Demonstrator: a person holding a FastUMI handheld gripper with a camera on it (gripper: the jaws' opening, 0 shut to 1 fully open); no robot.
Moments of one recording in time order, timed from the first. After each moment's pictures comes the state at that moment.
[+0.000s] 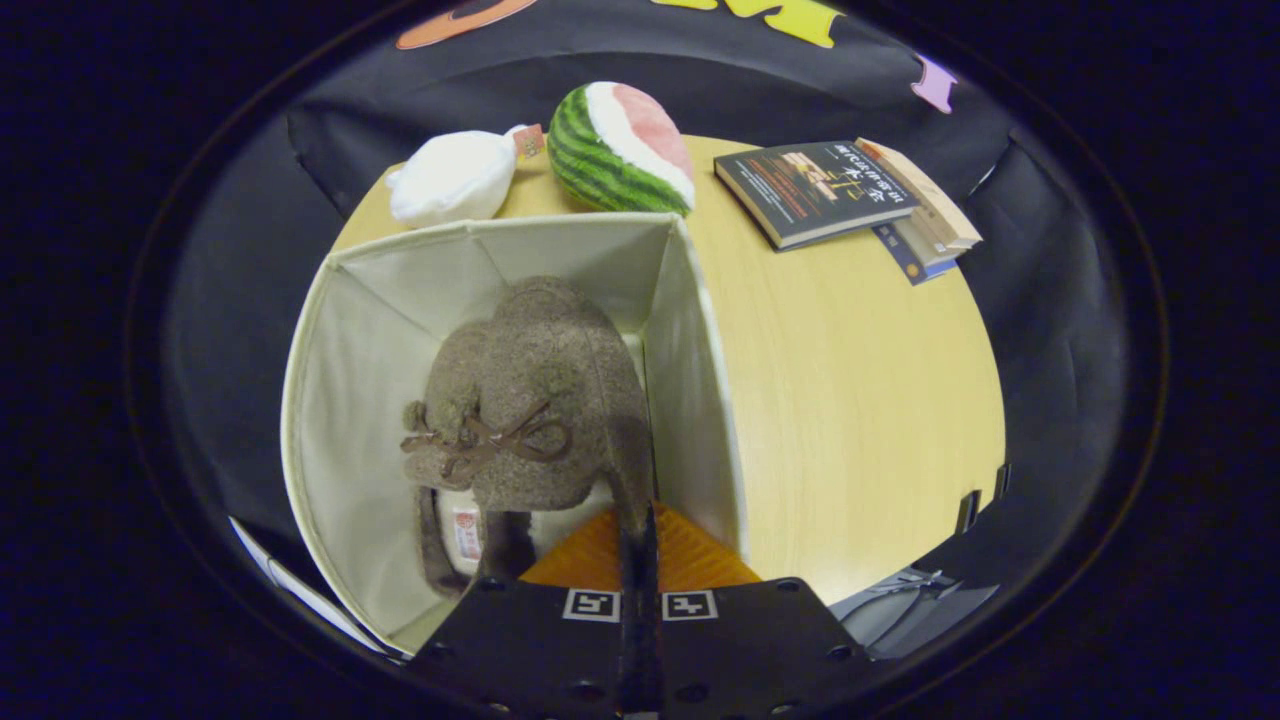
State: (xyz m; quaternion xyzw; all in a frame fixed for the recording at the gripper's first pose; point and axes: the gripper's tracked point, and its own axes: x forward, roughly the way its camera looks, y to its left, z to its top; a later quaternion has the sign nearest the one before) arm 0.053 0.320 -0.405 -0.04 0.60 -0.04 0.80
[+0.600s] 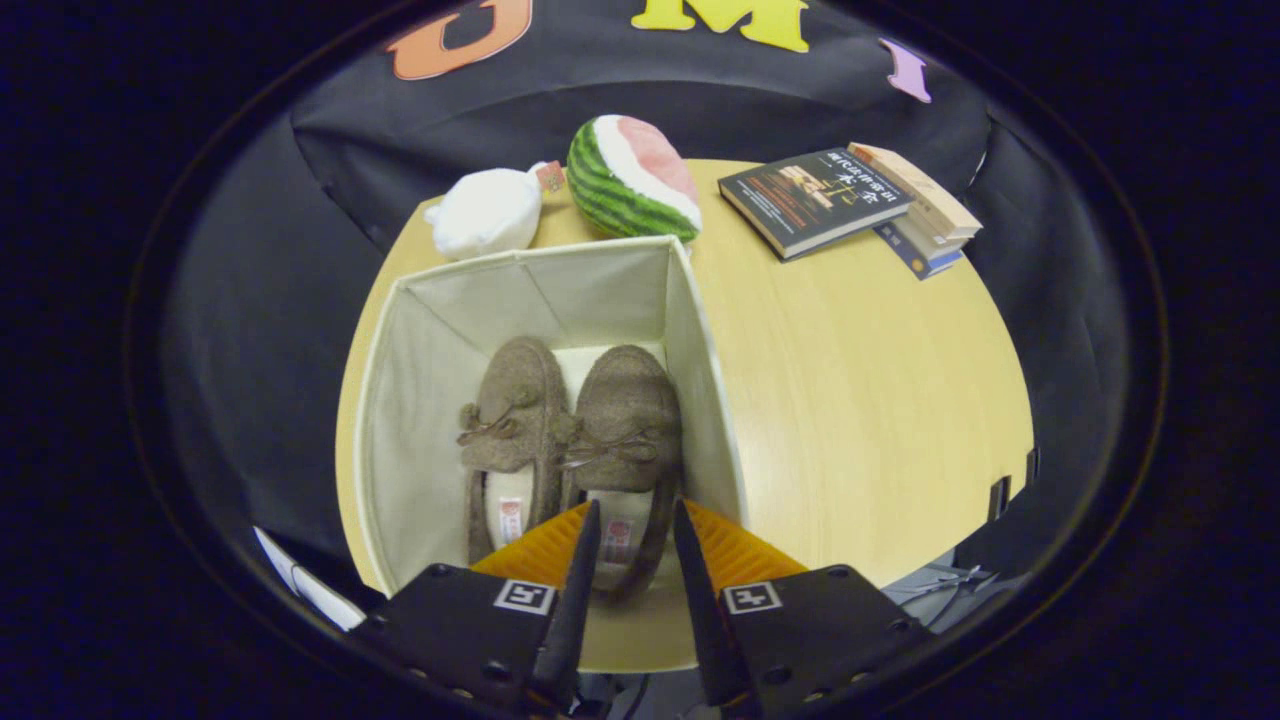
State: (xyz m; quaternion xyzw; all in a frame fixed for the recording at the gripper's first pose) arm 0.032 0.330 -0.361 0.02 0.55 0.01 0.83
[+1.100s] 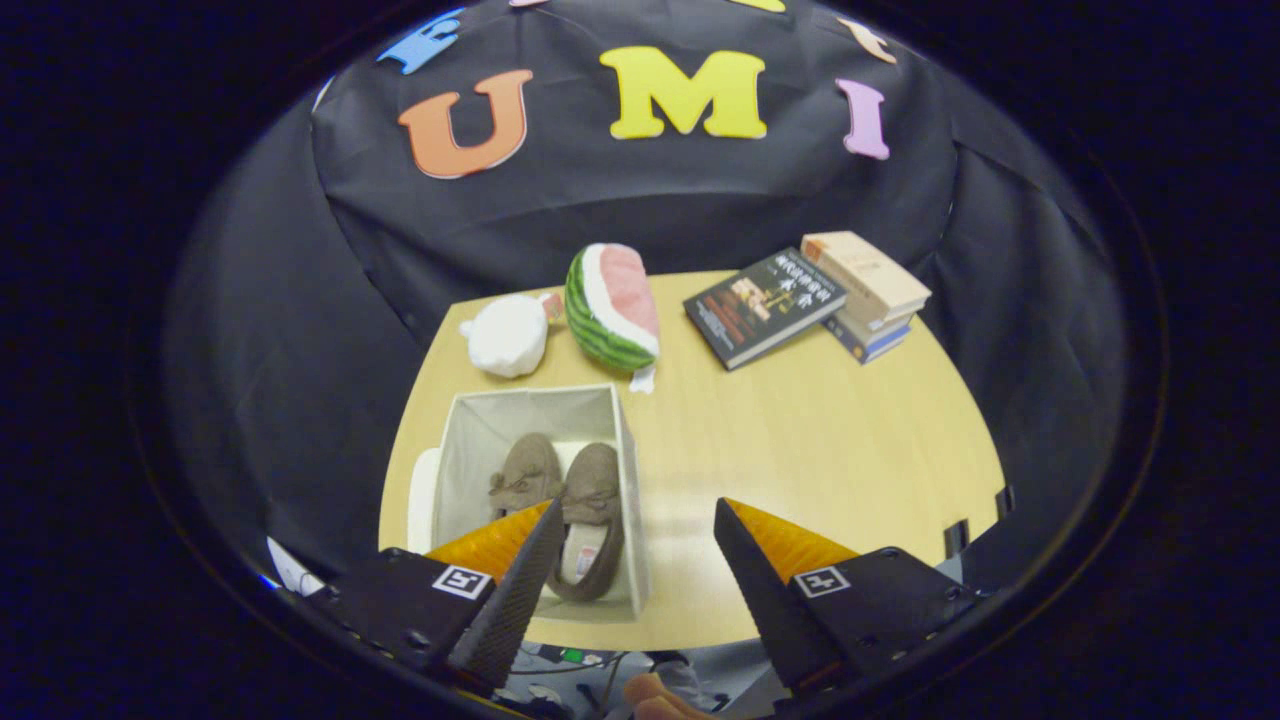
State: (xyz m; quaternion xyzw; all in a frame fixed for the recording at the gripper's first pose) arm 0.030 0.250 -0.221 0.01 0.40 0.02 0.92
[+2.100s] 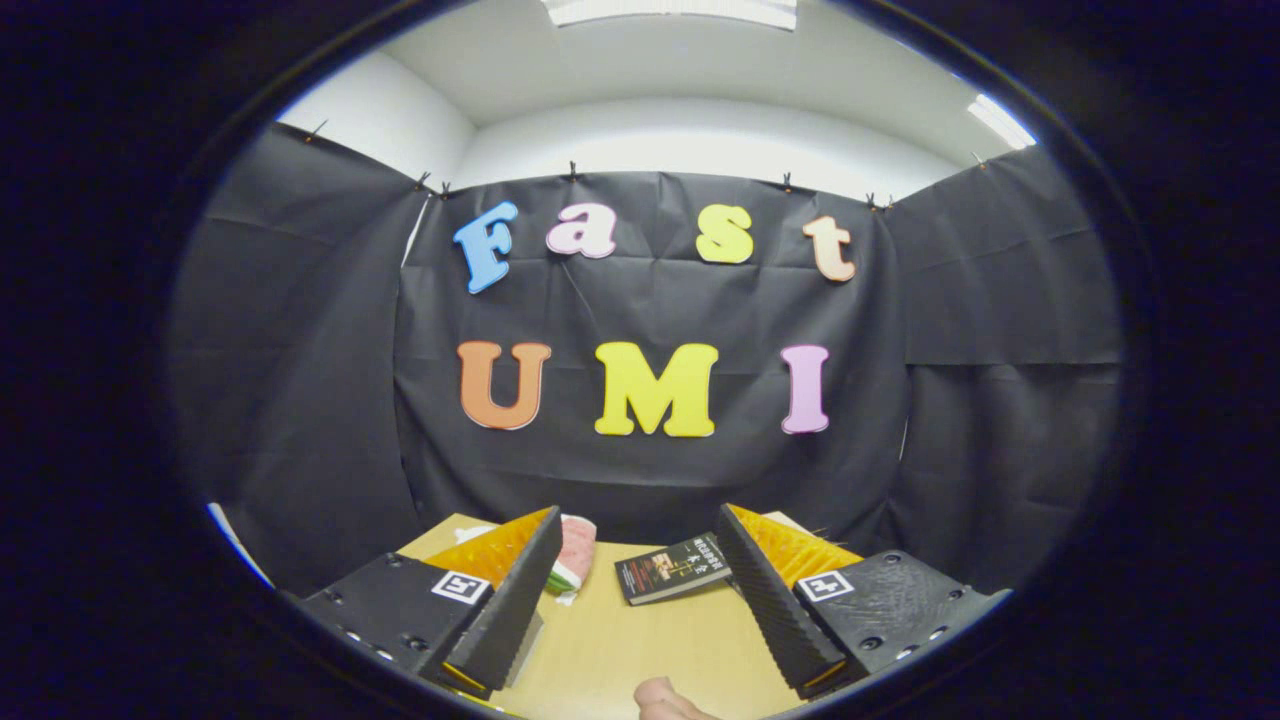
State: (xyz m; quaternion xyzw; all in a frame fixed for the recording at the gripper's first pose) arm -0.036 0.078 -0.006 -0.01 0.00 0.07 1.00
